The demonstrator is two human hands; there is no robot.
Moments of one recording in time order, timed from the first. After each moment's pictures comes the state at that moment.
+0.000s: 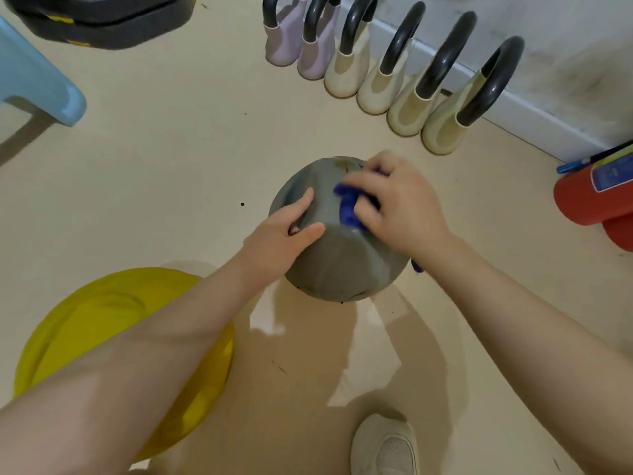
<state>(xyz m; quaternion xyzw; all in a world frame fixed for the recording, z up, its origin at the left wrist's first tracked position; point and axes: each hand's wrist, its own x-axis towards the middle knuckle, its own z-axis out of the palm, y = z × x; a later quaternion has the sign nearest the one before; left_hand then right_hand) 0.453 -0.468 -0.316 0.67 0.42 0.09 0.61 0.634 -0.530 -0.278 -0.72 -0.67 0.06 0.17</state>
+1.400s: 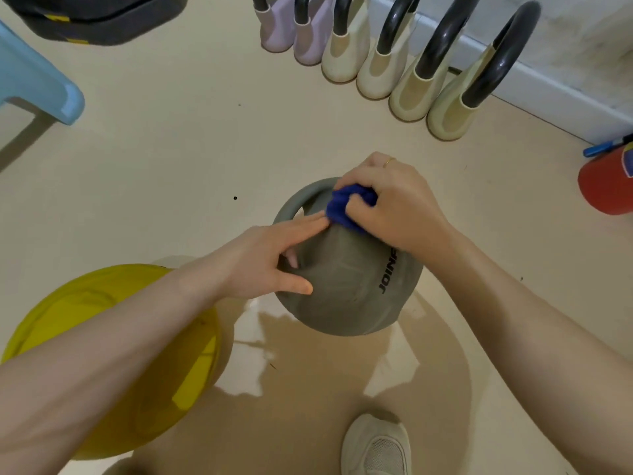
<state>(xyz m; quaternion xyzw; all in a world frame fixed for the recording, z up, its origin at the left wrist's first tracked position) 0.453 -0.471 -0.306 0.84 0.23 -0.07 0.48 0.653 -0.539 -0.284 -0.73 -0.61 0.19 0.23</state>
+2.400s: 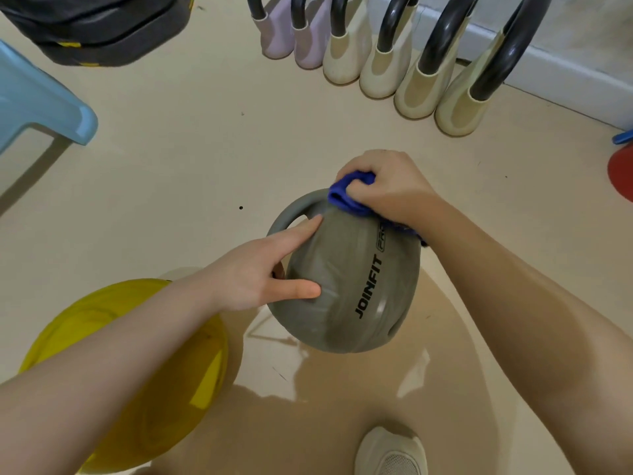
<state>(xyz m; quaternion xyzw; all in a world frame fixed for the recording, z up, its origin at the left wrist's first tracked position) 0.459 -0.470 -0.304 0.82 0.27 -0.11 0.49 0.678 -0.510 -0.297 -0.73 -0.56 0.31 0.23</state>
